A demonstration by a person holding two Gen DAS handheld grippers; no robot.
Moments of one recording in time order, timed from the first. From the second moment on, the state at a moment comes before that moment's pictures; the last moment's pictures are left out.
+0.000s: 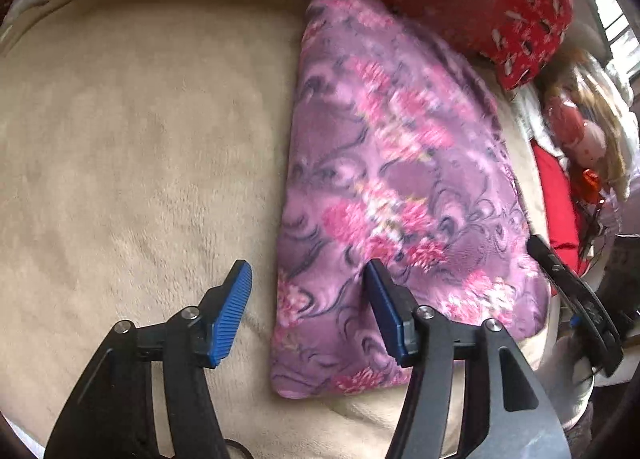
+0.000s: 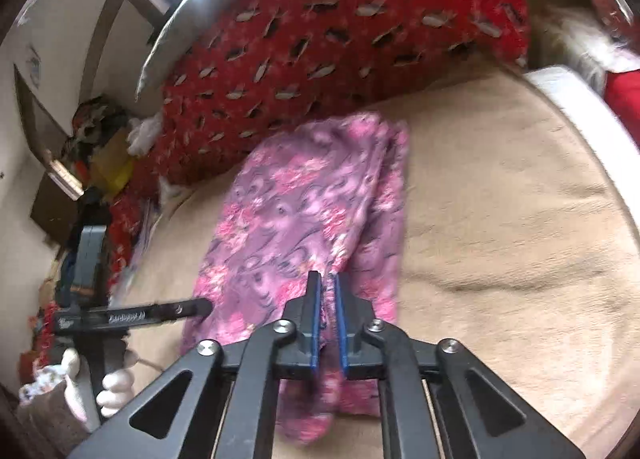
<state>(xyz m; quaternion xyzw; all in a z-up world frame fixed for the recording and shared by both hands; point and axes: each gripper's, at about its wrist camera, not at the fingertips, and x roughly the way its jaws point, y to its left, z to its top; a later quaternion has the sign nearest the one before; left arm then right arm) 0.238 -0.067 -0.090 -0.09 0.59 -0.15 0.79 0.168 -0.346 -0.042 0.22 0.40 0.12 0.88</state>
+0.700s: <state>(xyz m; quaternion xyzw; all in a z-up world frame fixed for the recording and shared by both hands) 0.232 -0.069 -0.081 -0.05 0.57 -0.14 0.81 0.175 -0.335 -0.050 0.25 0.39 0.11 0.88</state>
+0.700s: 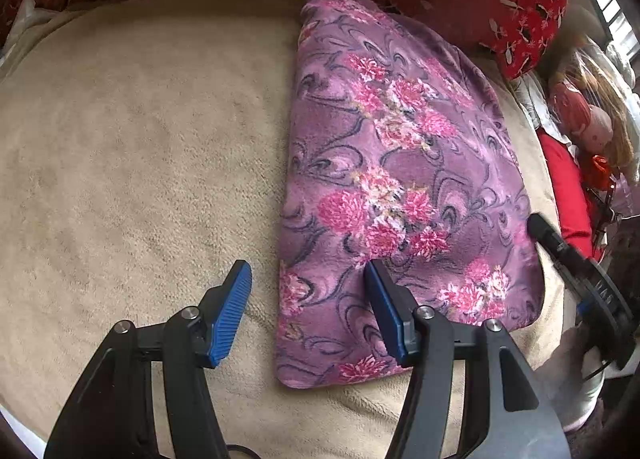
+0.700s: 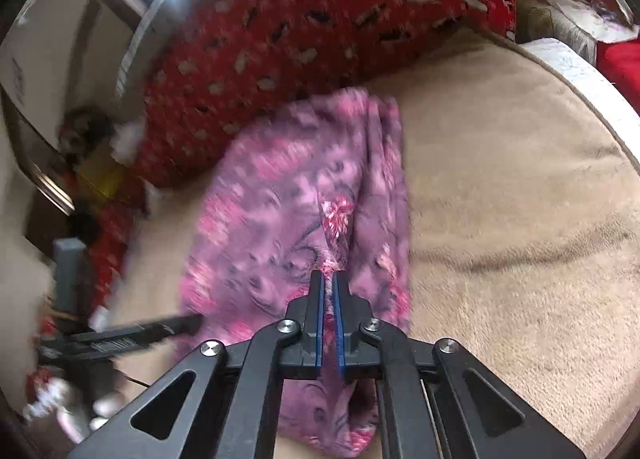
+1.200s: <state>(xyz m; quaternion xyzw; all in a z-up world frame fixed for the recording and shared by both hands) 0.317 -0.043 -0.053 -0.14 0.58 -0.16 0.79 0.261 -0.363 -0.034 0.31 0.39 0.06 0.86</state>
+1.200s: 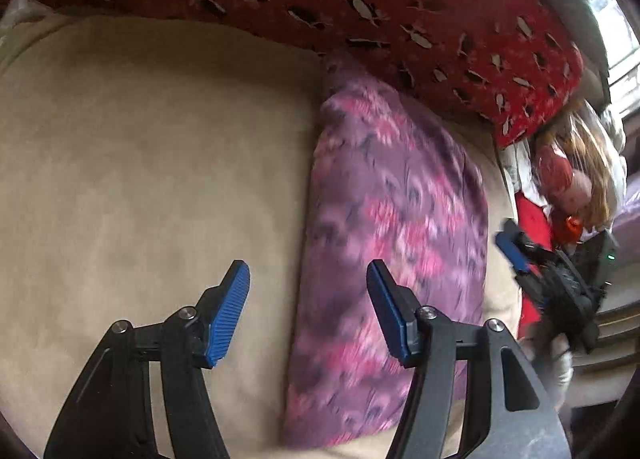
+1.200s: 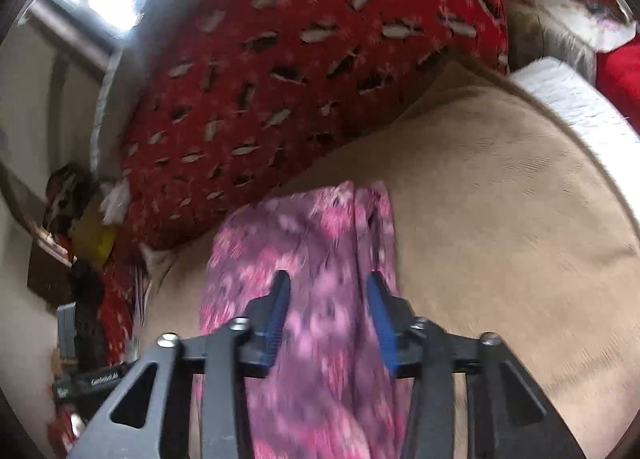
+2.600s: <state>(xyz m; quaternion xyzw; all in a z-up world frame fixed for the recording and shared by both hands) 0.262 -0.076 -0.073 -0.04 0.55 -0.13 0.82 0.197 -0.323 -0.053 0.12 0.45 0.07 0.88</state>
